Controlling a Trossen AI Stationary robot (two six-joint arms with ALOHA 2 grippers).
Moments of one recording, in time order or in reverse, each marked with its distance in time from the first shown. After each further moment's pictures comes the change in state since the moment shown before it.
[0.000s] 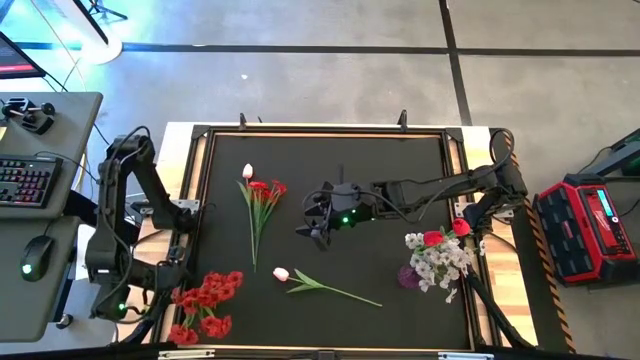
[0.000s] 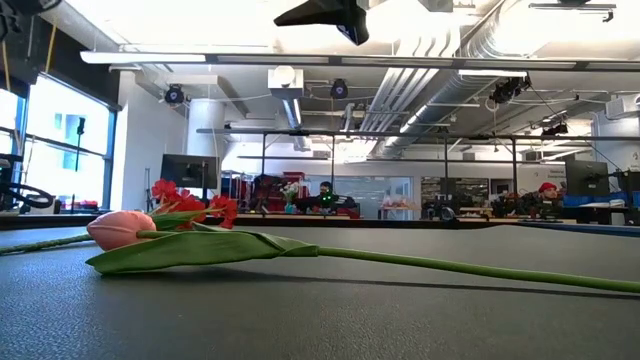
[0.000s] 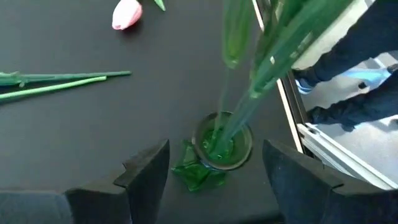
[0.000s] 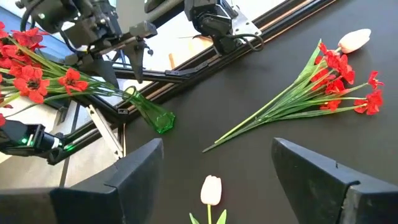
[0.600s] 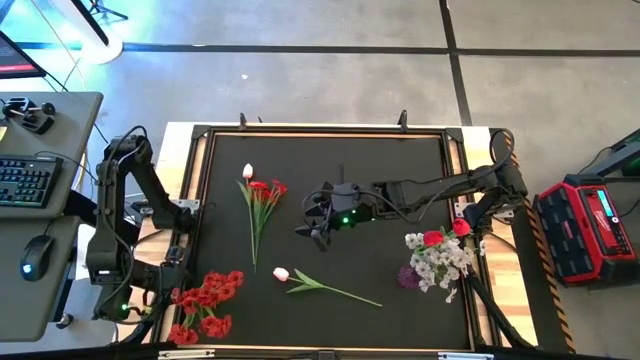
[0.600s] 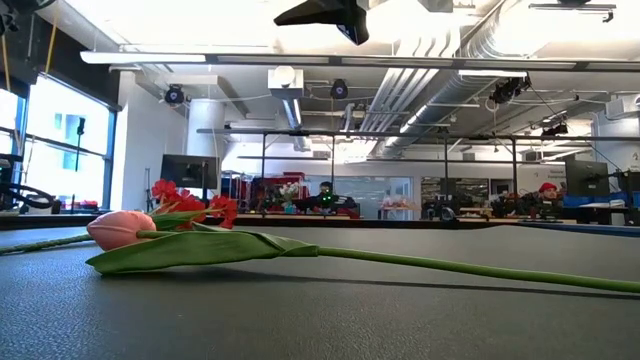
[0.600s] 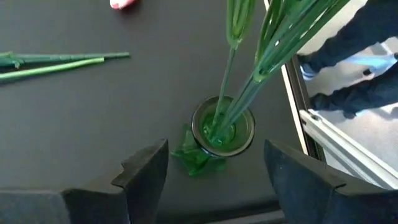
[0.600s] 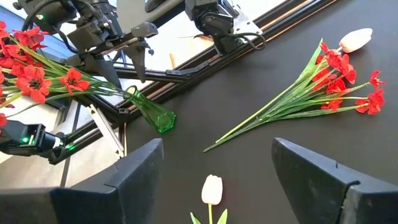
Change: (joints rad) left arm 0.069 0.037 0.003 0.001 0.081 0.019; right arm 0.000 0.000 0.000 0.000 -0.001 0.002
